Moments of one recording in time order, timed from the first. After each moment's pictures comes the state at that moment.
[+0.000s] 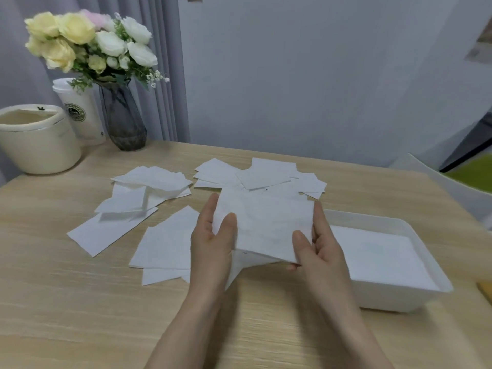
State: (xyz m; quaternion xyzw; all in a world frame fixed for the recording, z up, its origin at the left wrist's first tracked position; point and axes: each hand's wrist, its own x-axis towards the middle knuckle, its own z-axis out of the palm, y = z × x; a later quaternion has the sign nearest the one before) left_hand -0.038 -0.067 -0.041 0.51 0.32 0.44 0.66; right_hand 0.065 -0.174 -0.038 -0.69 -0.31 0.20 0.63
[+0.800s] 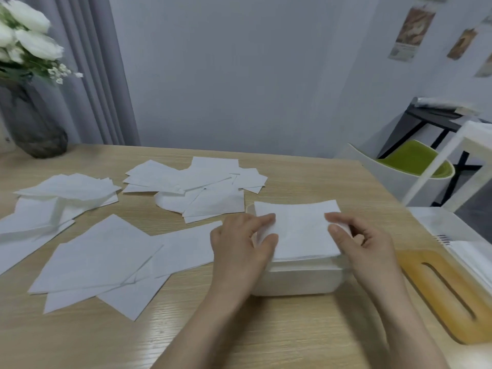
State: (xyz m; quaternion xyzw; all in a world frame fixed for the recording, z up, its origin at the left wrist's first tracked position) left_hand 0.065 -0.146 -0.046 0.80 0.25 0.32 0.44; right_hand 0.177 -0.296 -0.014 -0.82 -0.25 0.00 0.52
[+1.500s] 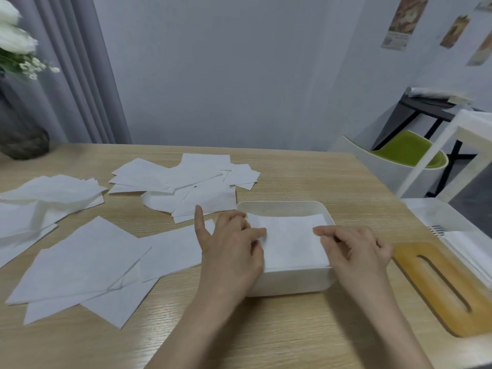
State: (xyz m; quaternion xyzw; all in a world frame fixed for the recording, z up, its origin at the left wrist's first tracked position) left_hand 0.077 -0.140 -0.068 0.90 0.22 0.32 0.18; right_hand 0.185 -0.302 -0.045 -0.90 -0.28 -0.10 0.31
